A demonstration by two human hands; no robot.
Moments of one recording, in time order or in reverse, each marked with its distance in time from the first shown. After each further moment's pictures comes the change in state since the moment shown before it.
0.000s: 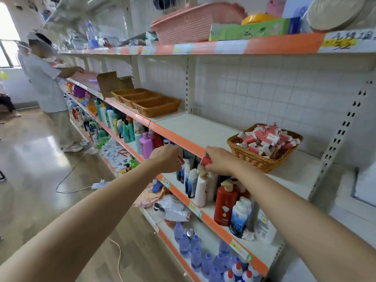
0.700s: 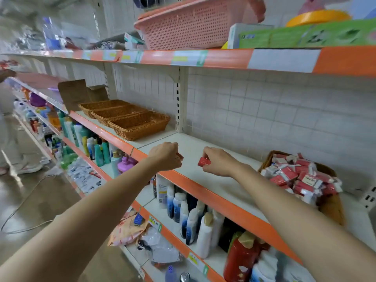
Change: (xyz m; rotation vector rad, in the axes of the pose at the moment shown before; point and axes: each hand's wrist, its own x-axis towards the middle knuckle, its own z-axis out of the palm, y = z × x) left_hand 0.214 -0.097 -0.003 -0.093 0.072 0.058; right_hand 0.204 0.032 -0.026 0.037 0.094 0.110
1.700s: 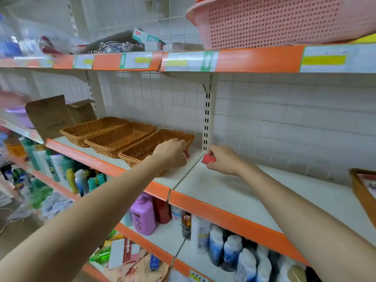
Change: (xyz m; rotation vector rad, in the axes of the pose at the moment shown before) left_hand 0.181 -0.222 -0.010 0.053 0.043 0.280; right_hand 0.246 -0.099 0.046 0.057 0.152 0.185
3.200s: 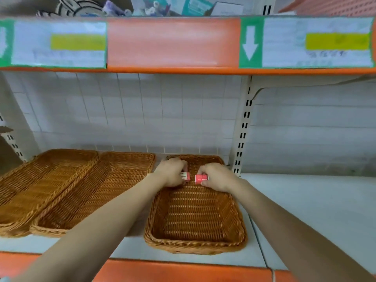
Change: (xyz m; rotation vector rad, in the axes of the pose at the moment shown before) left_hand 0.225 -0.214 0.116 -0.115 -0.188 0.487; right_hand 0.245 -0.060 0.110 -0.239 -0.054 0.351
